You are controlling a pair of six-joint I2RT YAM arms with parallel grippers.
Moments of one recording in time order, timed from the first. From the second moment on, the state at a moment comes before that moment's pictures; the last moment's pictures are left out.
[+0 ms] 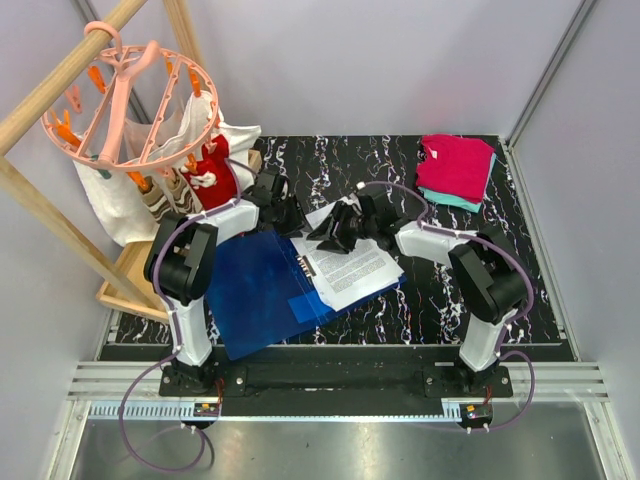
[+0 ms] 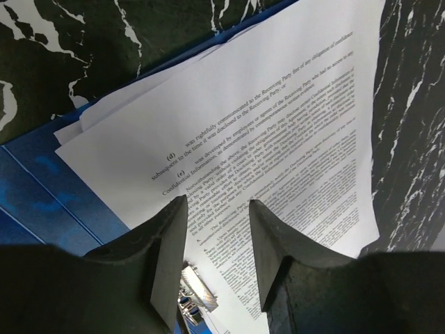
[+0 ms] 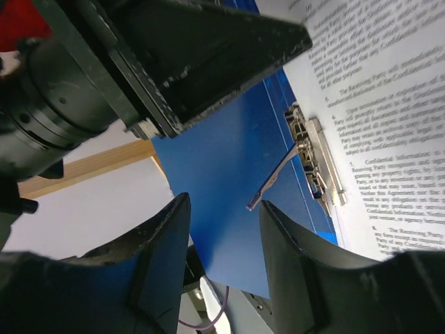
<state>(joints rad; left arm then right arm) -0.38 1.92 1.25 -0.27 0.28 -0.71 0.57 1.82 1.09 0.10 -0.52 1.11</state>
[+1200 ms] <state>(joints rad) -0.38 1.96 1.21 -0.22 0.28 -0.65 0.69 1.91 0.99 0.27 -0.49 1.27</state>
